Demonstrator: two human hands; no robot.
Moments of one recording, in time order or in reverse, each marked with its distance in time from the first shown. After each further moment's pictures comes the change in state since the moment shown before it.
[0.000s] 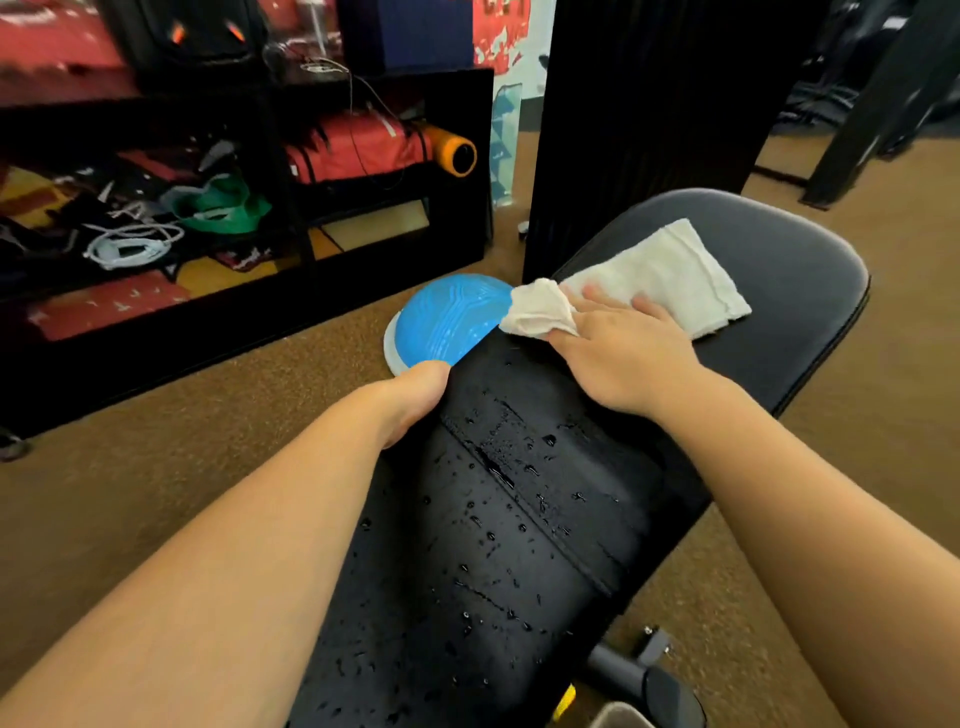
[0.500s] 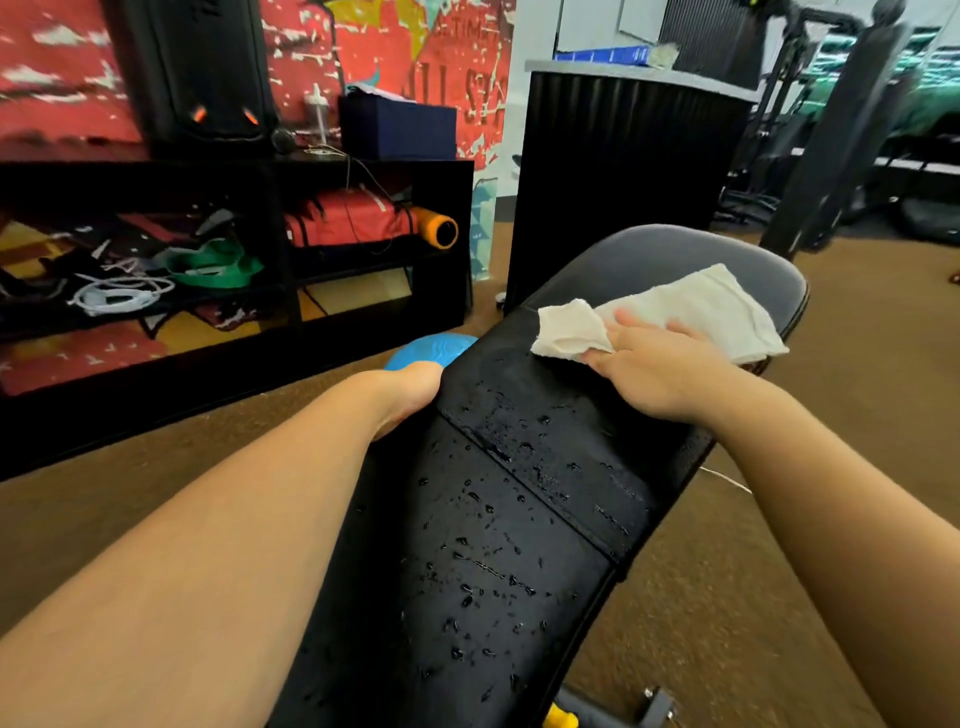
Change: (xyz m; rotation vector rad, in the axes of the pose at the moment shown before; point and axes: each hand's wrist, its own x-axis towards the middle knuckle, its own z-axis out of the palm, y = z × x) left_hand 0.018 -0.007 -0.006 0.142 0.080 0.089; right_hand -0.048 0.022 0.006 -0.015 0.018 0.104
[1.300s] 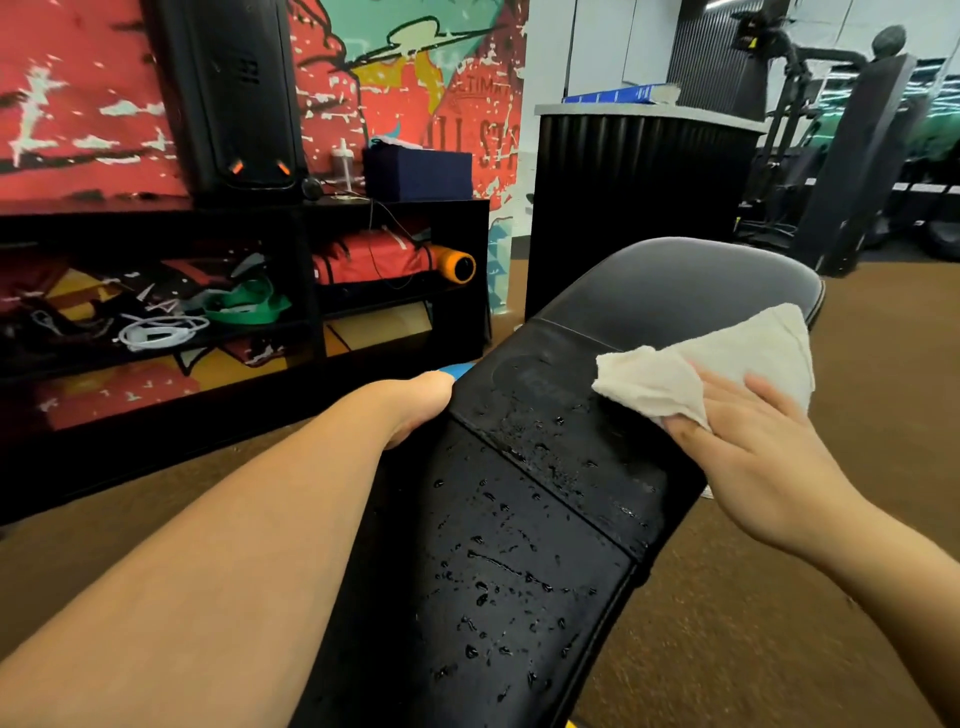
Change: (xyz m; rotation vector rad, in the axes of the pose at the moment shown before) left_hand -0.035 0.004 0.002 0.098 0.024 0.100; right_hand -0.086 0.031 0.048 0.232 0.363 -0.143
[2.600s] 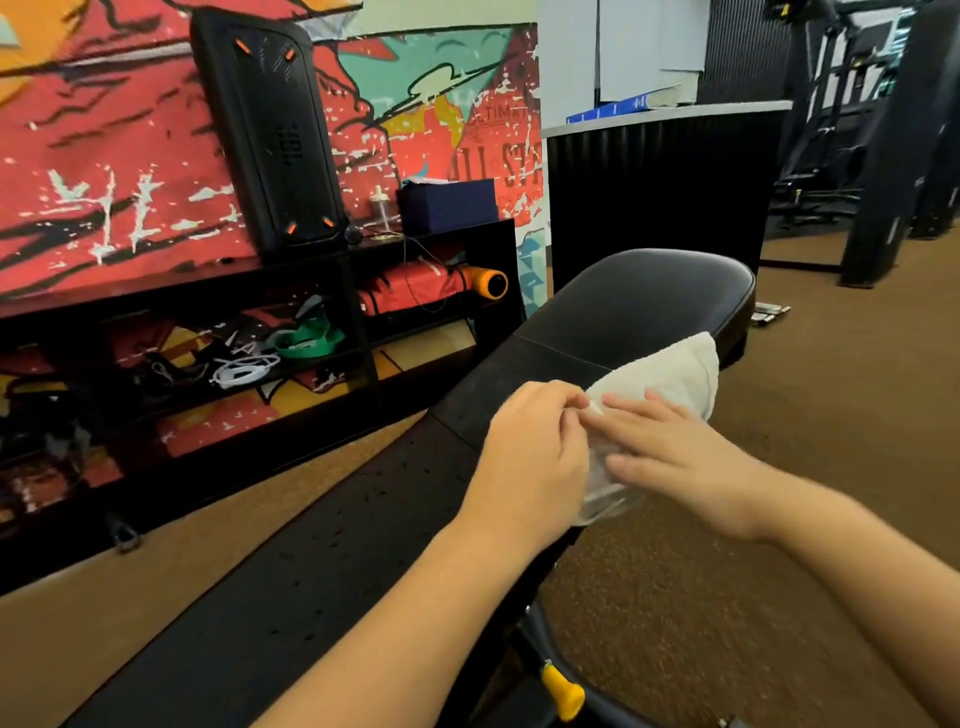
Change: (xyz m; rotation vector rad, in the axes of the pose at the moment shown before) left_hand -0.193 0.016 0.147 0.287 0.531 0.904; right_hand -0.031 0.030 -0.026 0.189 -0.325 -0.335
